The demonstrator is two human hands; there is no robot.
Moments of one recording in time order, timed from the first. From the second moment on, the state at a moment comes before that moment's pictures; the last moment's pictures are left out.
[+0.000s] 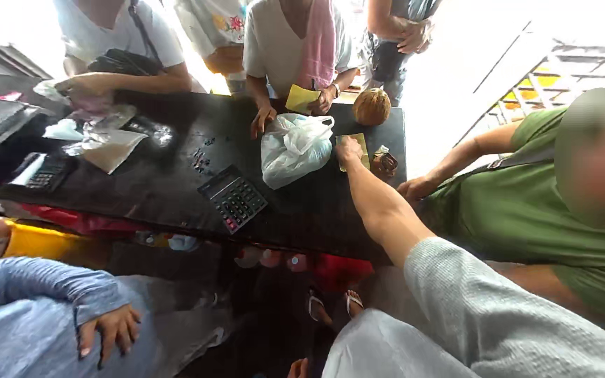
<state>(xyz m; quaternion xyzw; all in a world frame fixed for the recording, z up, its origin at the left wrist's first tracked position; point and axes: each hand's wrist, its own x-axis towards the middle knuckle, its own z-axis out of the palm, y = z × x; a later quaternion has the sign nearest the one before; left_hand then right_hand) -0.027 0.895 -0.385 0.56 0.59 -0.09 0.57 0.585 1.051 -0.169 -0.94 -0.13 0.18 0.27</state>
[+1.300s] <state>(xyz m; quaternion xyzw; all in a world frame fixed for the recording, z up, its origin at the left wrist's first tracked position) 0.123 1.034 -0.174 0.41 0.32 0.37 0.77 0.330 1.004 -0.127 -0.58 -0.44 0.40 0.56</state>
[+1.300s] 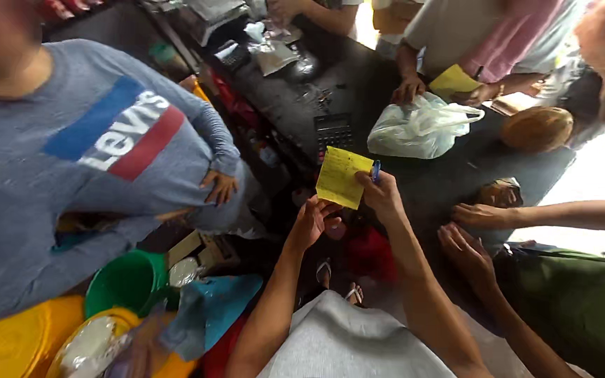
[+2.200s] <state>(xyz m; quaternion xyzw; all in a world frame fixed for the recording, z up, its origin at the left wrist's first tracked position) 0.097 1.075 -0.178 0.24 0.41 0.48 0.74 0.278 1.052 -0.139 -0.63 -0.39 0.33 0.58</state>
